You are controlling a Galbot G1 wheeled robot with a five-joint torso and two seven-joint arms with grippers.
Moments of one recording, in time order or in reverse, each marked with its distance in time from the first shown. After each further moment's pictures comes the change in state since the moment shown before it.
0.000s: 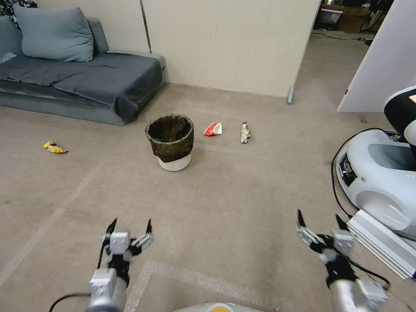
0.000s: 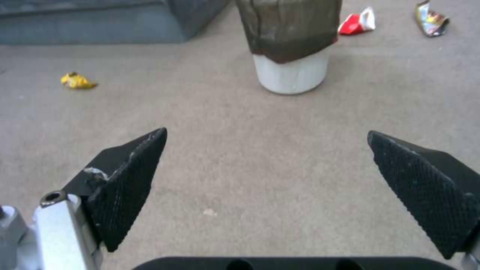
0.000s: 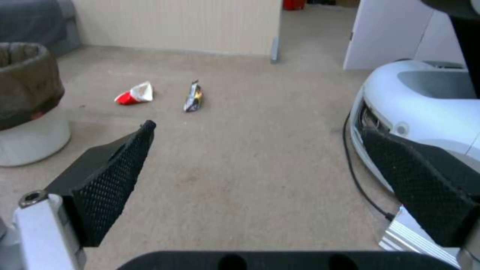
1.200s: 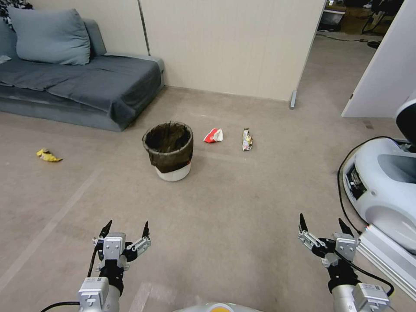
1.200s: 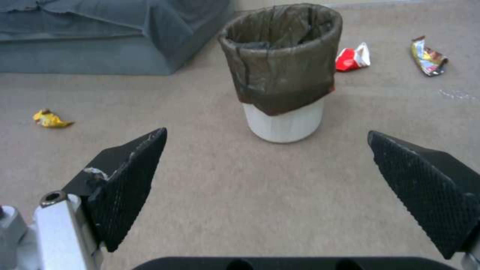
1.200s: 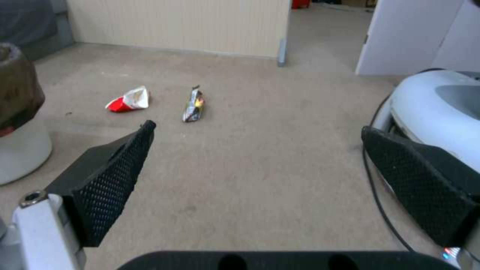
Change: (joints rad) left arm -0.015 -0.001 0.001 -0.028 -0.003 -0.008 0.027; right arm -0.001 0.007 -0.005 -0.029 -0.026 0.023 -0.010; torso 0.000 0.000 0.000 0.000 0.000
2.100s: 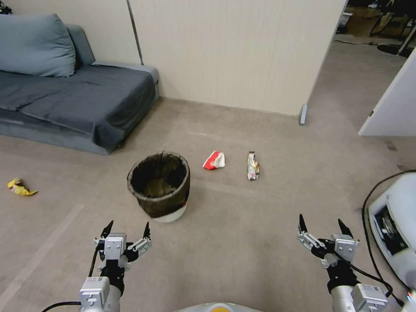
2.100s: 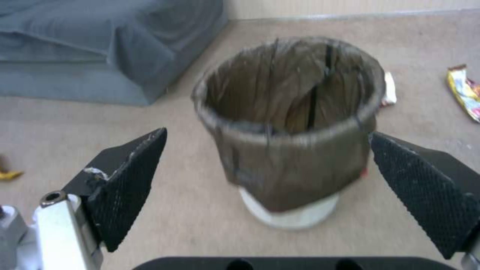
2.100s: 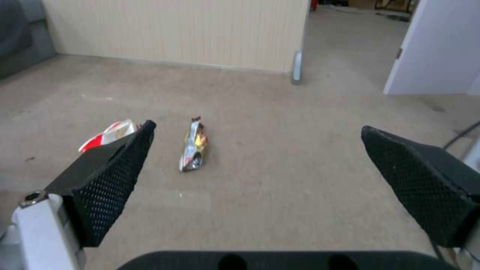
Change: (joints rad) left arm -0.002 -0.001 0.000 0.007 -0.003 0.005 0.003; right arm 0.001 0.002 -0.002 -0.007 -0.004 0.008 0.000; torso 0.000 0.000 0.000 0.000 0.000
